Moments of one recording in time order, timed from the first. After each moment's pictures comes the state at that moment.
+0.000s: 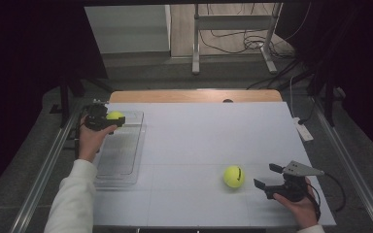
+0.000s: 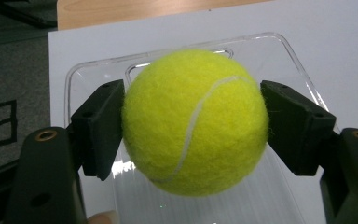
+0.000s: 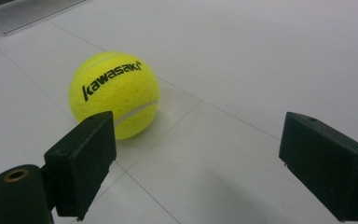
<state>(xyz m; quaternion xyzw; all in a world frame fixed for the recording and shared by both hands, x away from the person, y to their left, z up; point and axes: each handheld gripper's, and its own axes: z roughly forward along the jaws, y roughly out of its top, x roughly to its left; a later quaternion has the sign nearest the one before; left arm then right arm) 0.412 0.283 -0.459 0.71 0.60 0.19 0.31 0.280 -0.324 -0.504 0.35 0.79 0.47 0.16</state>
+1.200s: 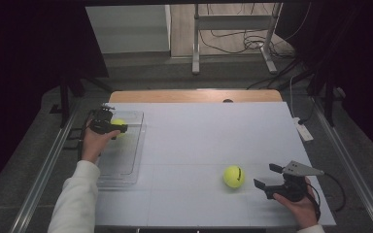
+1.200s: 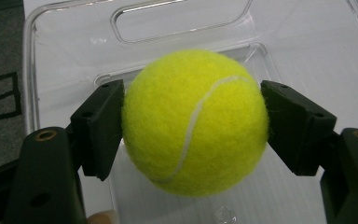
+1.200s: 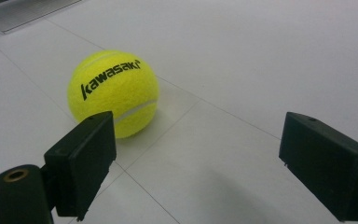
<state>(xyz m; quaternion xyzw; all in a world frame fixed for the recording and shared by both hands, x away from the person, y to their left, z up) 0.422 0.277 -0.483 0.74 0.60 0.16 0.24 0.281 -0.324 -0.505 0.35 0.79 0.47 0.16</state>
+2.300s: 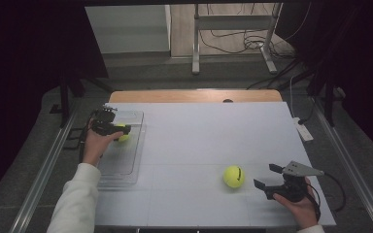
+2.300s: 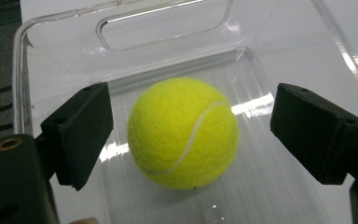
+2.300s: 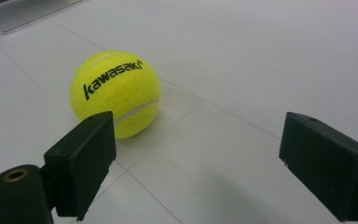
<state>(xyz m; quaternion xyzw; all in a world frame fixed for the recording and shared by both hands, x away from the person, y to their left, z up) 0.411 0.267 -0.476 0.74 0.59 0.18 0.26 0.280 -0.323 -0.504 0.35 0.79 0.47 0.16</state>
